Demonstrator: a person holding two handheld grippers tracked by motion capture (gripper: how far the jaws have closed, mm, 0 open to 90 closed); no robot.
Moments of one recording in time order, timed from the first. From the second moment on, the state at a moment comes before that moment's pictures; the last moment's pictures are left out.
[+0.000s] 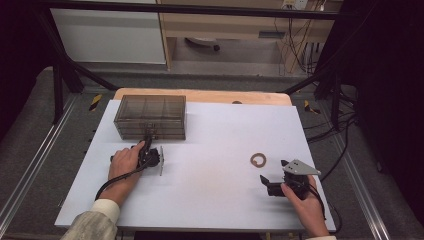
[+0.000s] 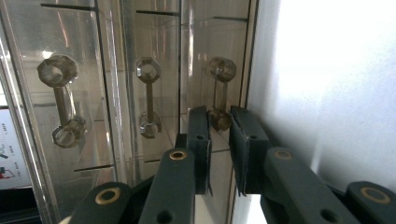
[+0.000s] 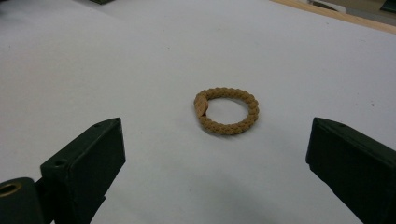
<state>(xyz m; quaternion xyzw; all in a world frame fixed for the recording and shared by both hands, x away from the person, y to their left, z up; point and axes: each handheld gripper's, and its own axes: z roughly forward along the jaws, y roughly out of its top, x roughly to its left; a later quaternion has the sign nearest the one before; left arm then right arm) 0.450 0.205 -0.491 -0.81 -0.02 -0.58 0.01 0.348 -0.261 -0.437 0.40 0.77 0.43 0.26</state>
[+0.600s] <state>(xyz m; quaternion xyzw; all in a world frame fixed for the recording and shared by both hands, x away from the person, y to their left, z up) 0.438 0.204 -0.491 -0.81 -0.03 -0.59 0.01 0.348 -0.261 -0.438 0.40 0.77 0.43 0.26</state>
